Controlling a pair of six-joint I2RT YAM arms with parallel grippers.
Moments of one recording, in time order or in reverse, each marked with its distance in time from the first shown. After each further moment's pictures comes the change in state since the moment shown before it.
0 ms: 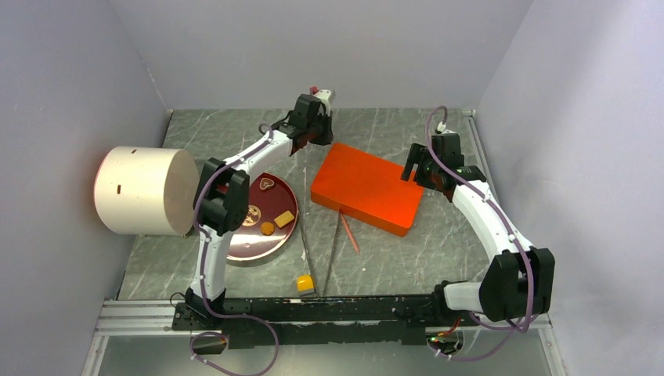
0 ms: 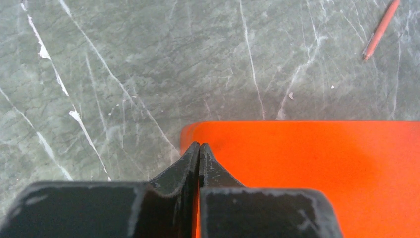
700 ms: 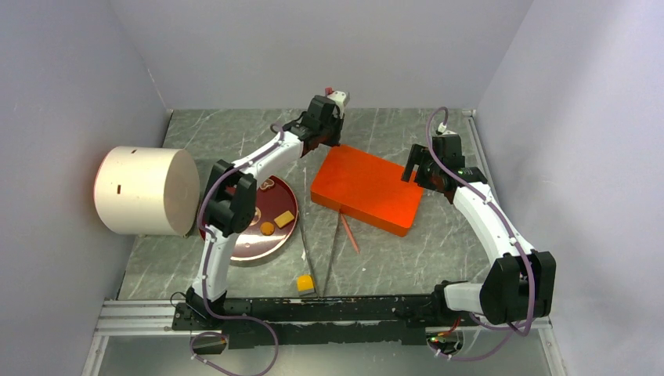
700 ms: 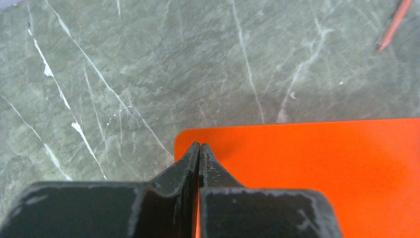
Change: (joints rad) left arm -0.081 0.024 0.084 -0.049 -0.109 0.095; right arm 0.000 -0.020 -0.015 -0.008 0.004 -0.003
